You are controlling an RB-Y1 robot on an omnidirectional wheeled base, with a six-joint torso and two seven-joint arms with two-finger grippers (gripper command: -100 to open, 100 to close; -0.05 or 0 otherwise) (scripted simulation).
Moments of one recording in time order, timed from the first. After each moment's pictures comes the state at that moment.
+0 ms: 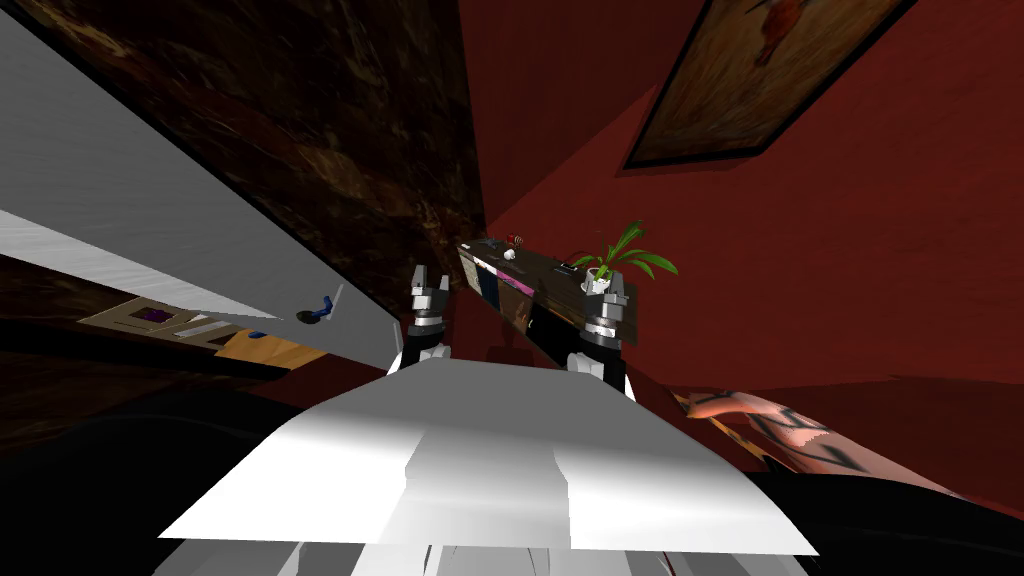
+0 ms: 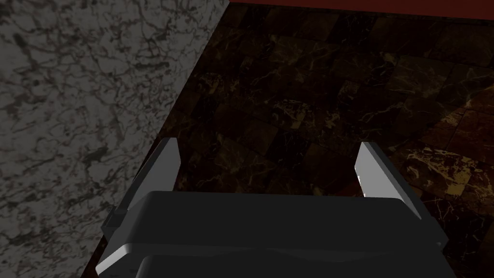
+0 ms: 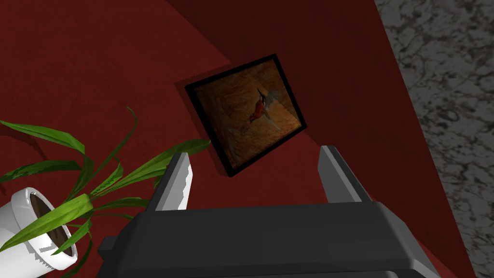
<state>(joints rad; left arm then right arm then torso) 0.50 0.04 0.00 -2.25 -0.04 -0.55 0.08 0.48 0.05 0.05 -2.29 0.00 -0.45 -0.02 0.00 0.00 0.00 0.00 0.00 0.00</state>
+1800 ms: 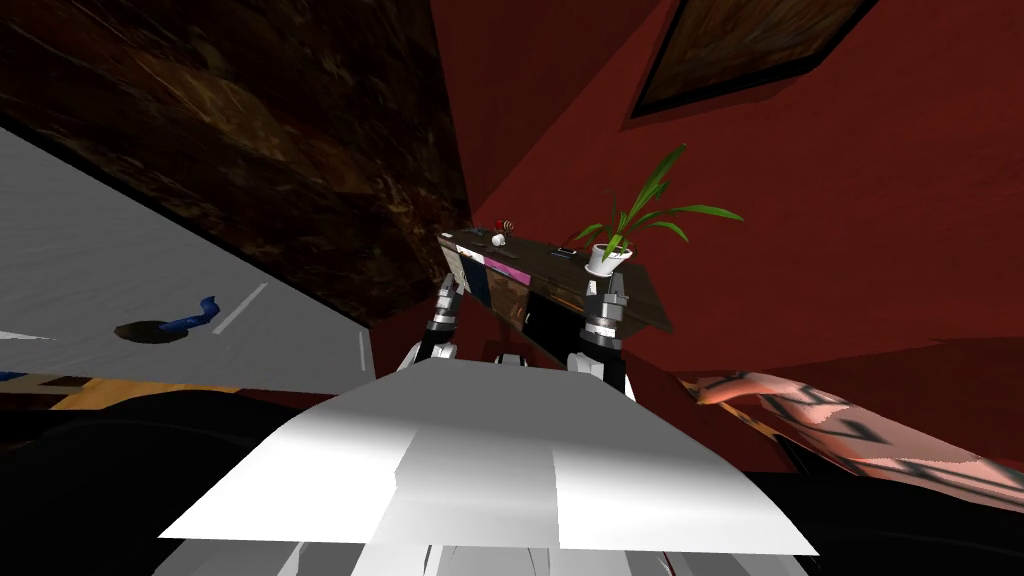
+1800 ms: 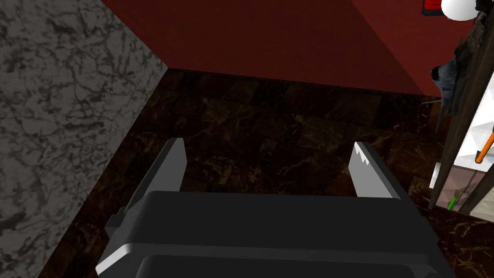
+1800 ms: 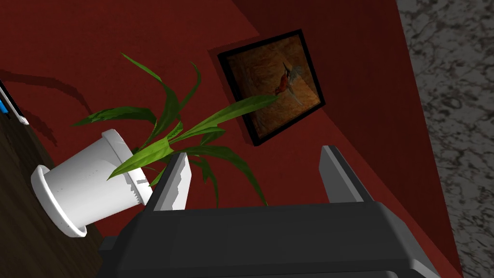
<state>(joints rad) 0.42 0.13 -0.06 -2.10 -0.07 -0.48 0.07 0.48 0.05 0.05 -2.29 0.00 -0.45 -0.02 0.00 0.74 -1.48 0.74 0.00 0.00</state>
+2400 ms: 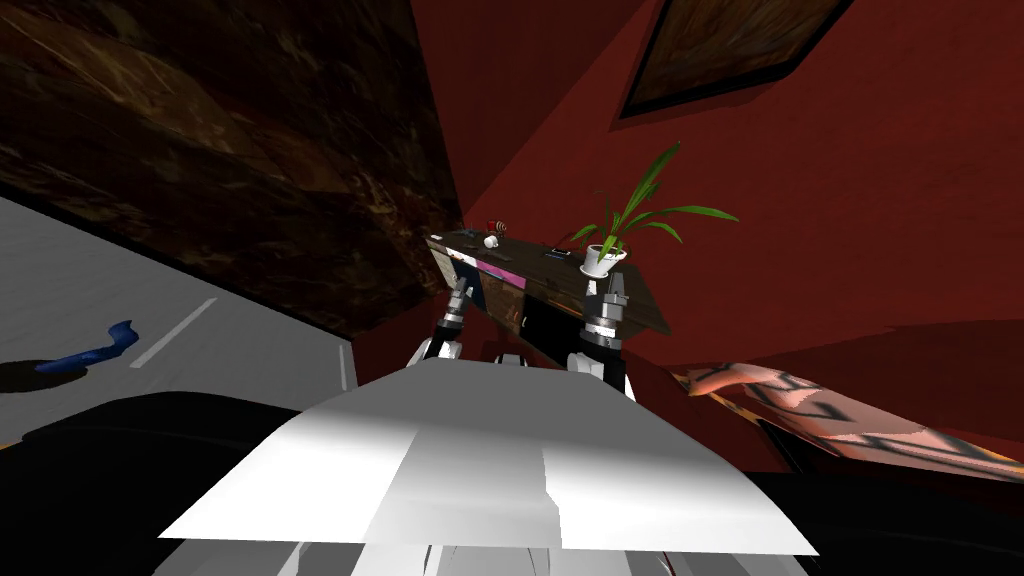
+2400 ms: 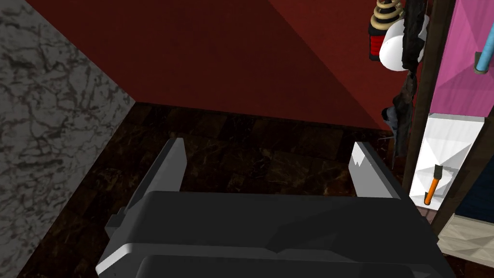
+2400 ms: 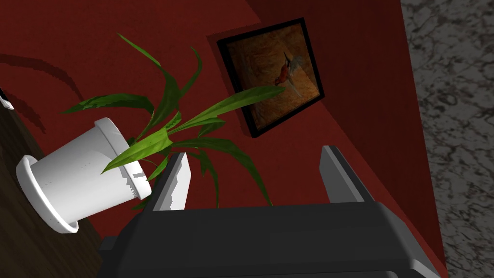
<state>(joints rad) 0.35 0.16 -0.10 -1.99 -0.09 -0.43 0.07 0.48 0.05 0.05 -2.29 0.00 -0.45 -0.02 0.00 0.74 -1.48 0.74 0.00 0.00</state>
